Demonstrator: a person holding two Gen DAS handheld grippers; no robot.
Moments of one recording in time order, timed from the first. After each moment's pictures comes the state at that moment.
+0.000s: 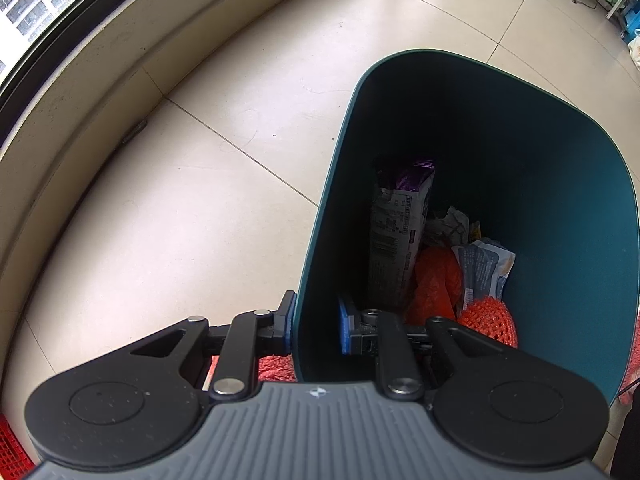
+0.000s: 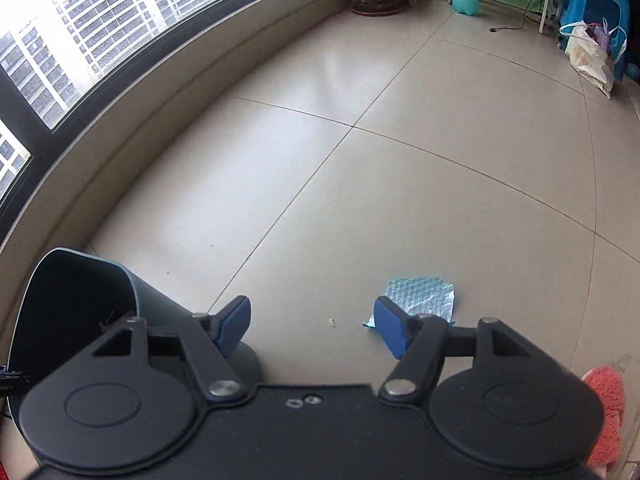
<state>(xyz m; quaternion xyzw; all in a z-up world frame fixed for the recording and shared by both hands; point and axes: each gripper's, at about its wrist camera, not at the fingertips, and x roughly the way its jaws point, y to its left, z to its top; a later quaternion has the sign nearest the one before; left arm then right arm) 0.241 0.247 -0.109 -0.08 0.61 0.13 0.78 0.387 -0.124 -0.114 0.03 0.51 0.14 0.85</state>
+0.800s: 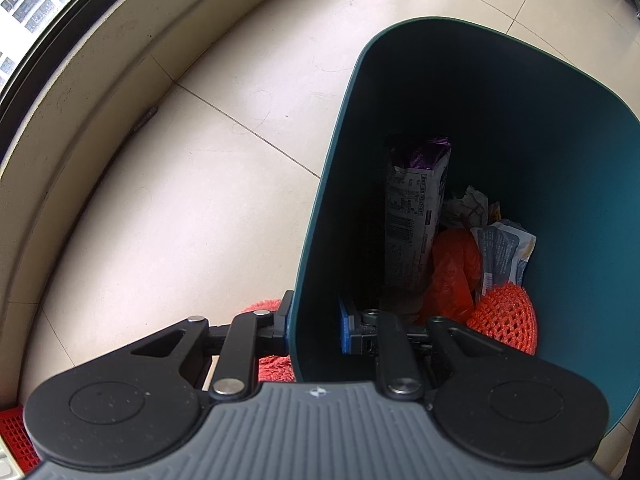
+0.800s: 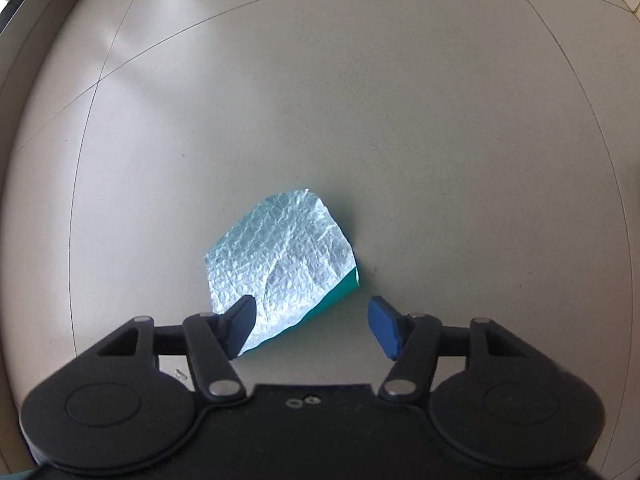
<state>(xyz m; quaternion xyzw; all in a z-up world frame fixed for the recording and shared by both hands) 0.251 0.237 -0.125 -0.05 0.64 0.15 0.75 0.472 -0.219 -0.346 0.26 0.60 -0.09 0.75</state>
